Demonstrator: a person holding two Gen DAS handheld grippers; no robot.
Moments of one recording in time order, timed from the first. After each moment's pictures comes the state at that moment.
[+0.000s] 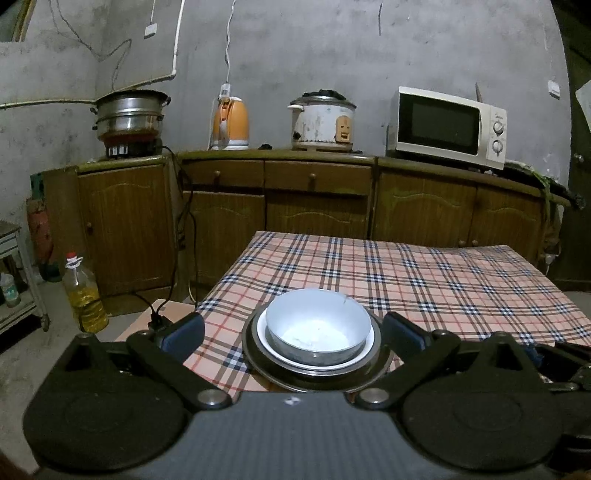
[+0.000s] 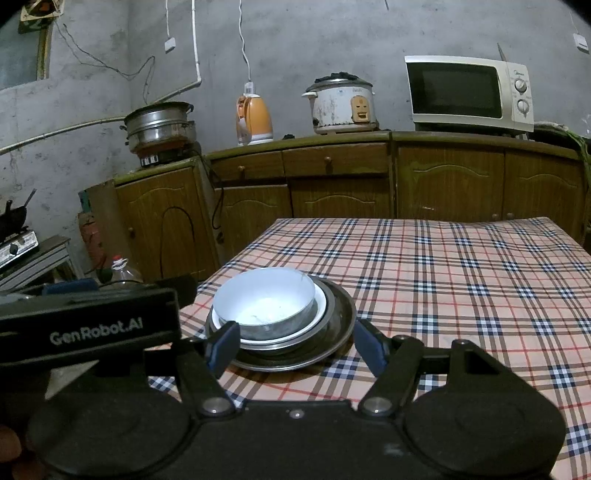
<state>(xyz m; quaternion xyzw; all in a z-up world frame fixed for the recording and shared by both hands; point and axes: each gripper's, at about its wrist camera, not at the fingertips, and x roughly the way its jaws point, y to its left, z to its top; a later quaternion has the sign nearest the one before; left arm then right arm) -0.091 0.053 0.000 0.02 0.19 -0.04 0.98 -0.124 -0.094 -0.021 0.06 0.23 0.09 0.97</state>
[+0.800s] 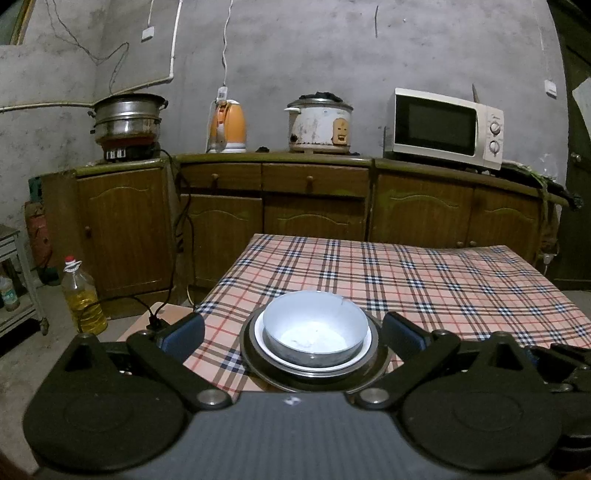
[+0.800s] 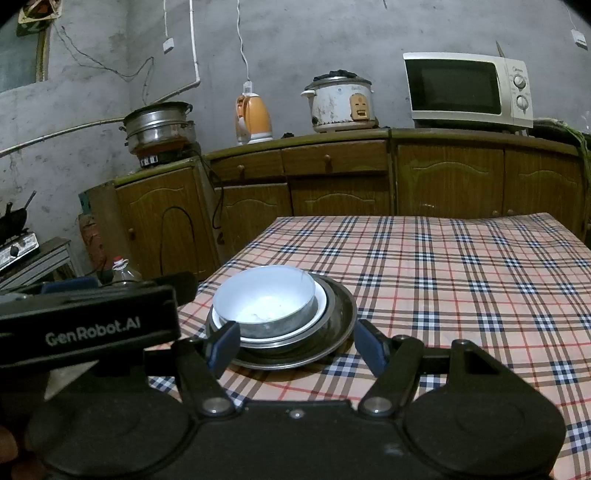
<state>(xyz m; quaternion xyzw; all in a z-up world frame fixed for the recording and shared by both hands) -0.092 0.050 0.002 0.02 0.19 -0.05 0.98 -0.124 -0.093 -0.021 0.06 0.23 0.09 0.97</state>
